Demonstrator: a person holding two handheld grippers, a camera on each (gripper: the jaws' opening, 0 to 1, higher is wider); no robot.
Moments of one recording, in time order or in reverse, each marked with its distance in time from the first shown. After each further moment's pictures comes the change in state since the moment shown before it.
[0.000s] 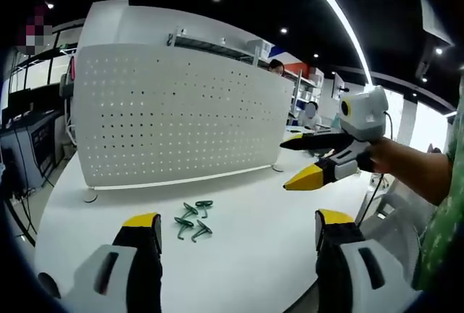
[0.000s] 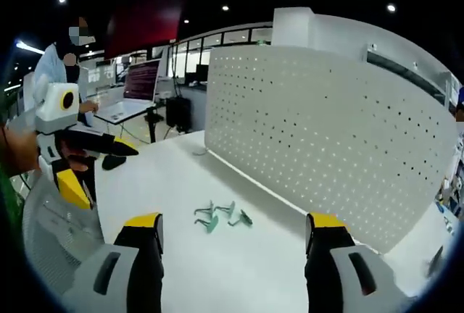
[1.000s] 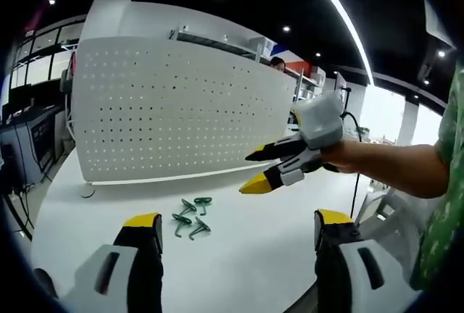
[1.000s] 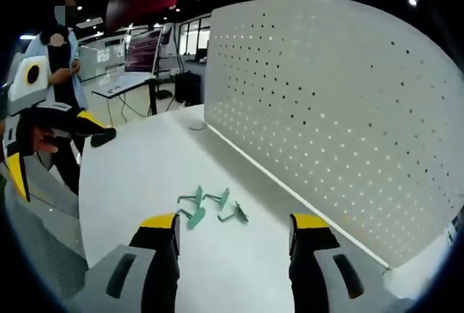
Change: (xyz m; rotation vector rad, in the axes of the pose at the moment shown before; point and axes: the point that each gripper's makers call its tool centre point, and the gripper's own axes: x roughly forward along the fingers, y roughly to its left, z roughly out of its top) left arm 0.007 0.001 -0.006 -0.019 0.017 0.005; right arm 0.073 -0.019 -0.033 -0.040 0.135 0.071
